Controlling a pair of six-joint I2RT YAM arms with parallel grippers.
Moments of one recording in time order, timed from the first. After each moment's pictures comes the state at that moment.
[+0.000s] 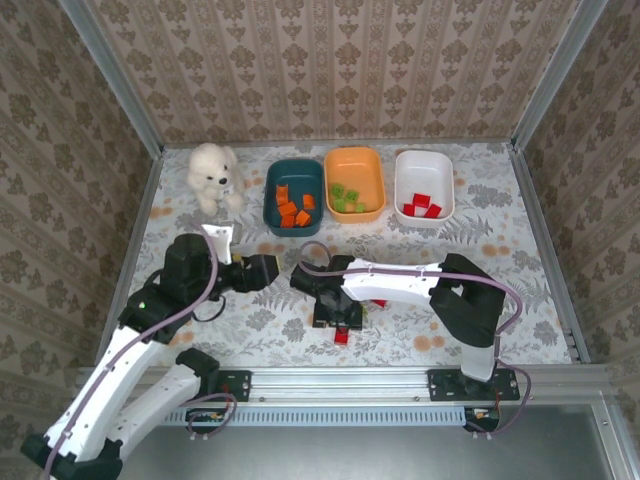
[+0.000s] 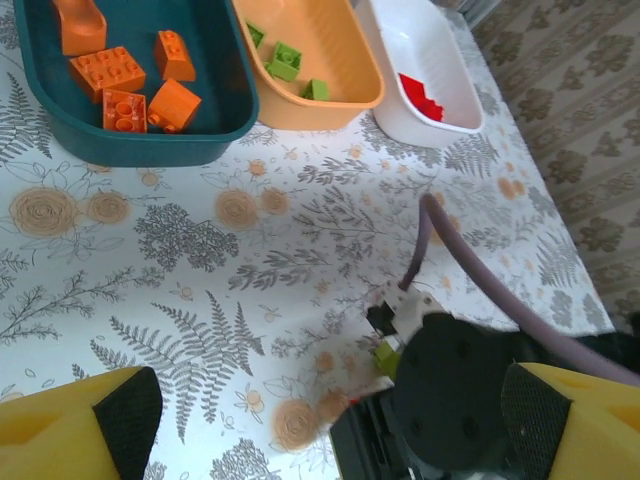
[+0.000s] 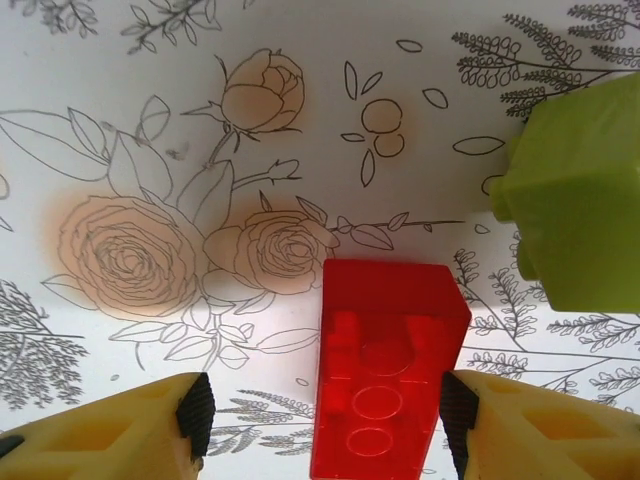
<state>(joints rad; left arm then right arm) -0.55 0.64 0.82 -0.74 0.27 -0.51 1.06 1.87 1.29 -0.97 -0.04 1.21</state>
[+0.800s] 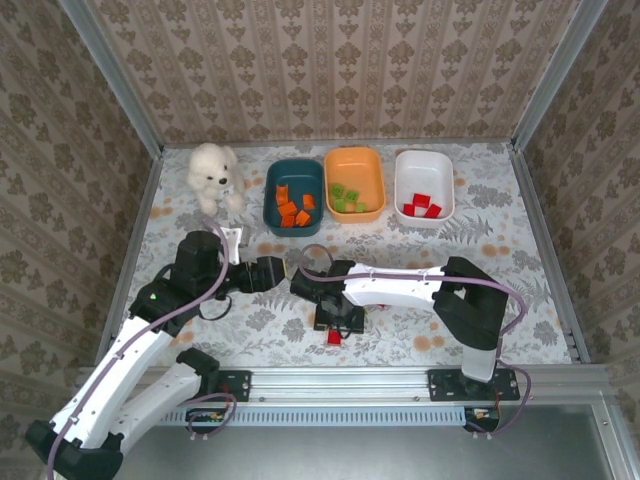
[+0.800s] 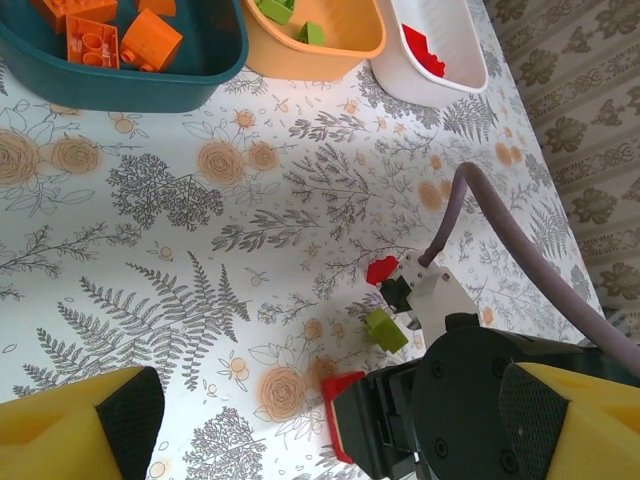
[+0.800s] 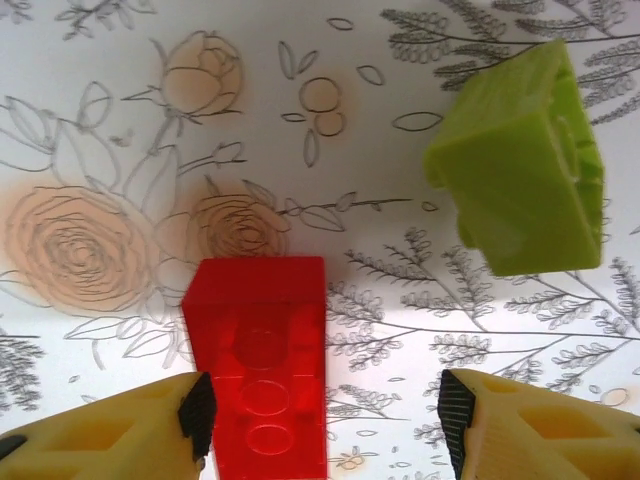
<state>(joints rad) -0.55 0.72 0.80 -0.70 0.32 -0.54 1.09 1.85 1.26 -0.96 -0.01 1.23</state>
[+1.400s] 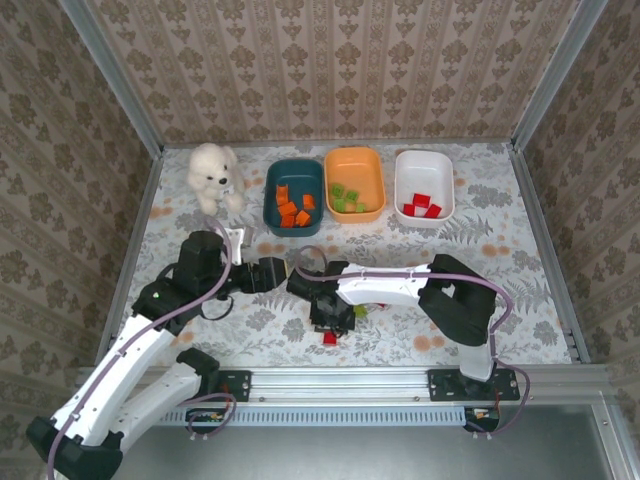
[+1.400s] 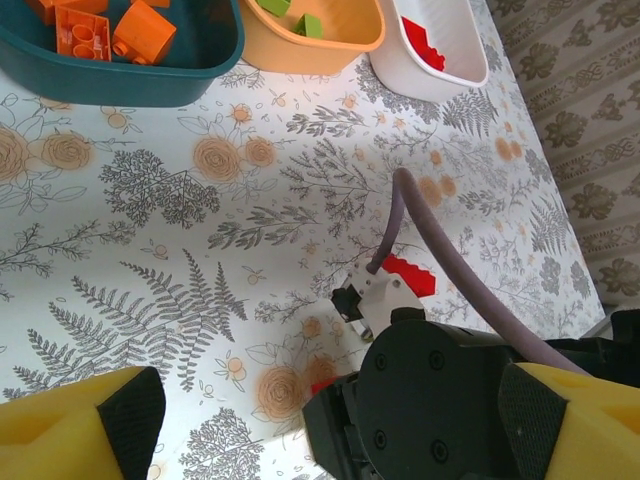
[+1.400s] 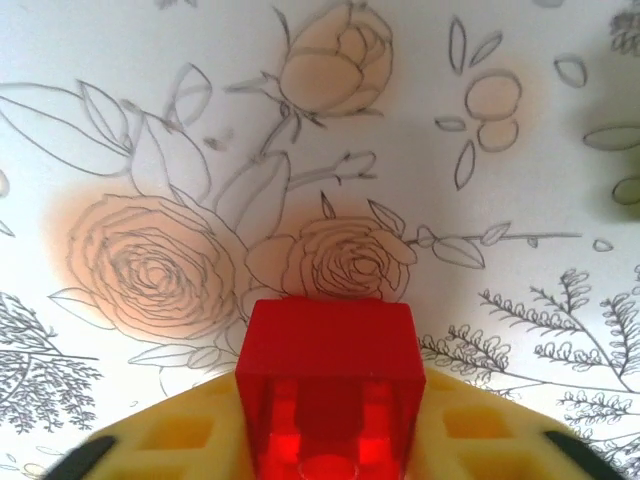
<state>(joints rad) -0.56 0.74 0.78 -0.69 0.32 -0.54 1.07 1.91 1.28 -0.88 -0.07 1.20</state>
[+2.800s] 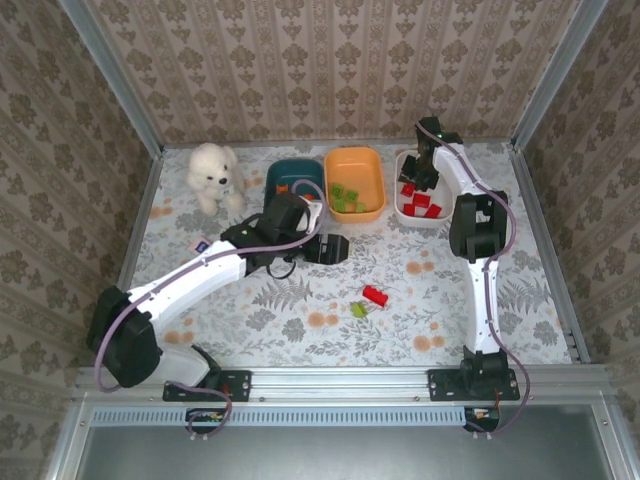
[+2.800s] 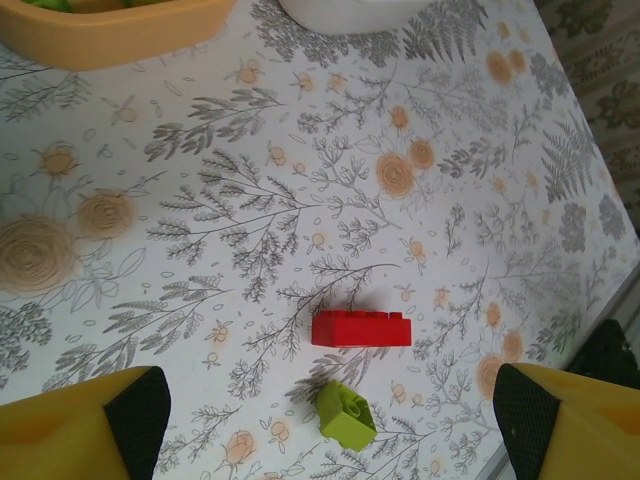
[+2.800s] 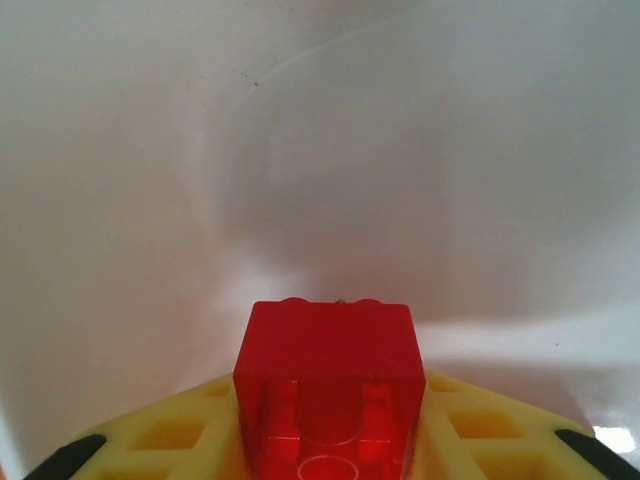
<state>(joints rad) -0.81 1.42 1.09 -0.46 0.29 -0.46 0.05 2.50 2.29 -1.01 -0.12 0.50</state>
